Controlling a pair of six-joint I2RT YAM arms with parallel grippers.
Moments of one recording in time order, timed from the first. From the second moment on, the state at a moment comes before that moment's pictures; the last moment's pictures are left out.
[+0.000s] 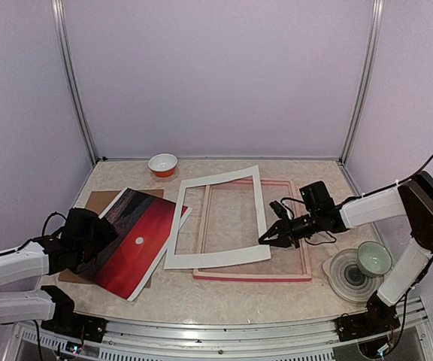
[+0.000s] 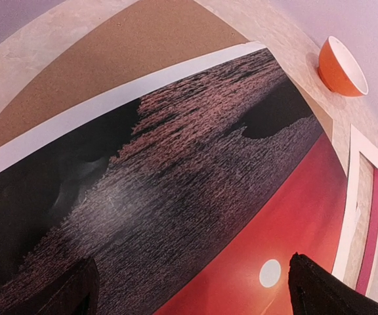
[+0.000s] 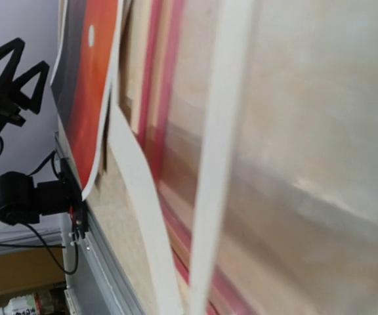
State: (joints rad) left arm -0.45 0.92 0.32 -0.16 -0.45 -0.97; right arm 0.49 1.66 0.75 0.10 -0.88 0.71
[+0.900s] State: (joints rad) left arm -0.47 1.00 0.32 -0.12 -0.42 -0.99; right arm 0.28 1.48 0.65 -0.26 -0.86 0.42
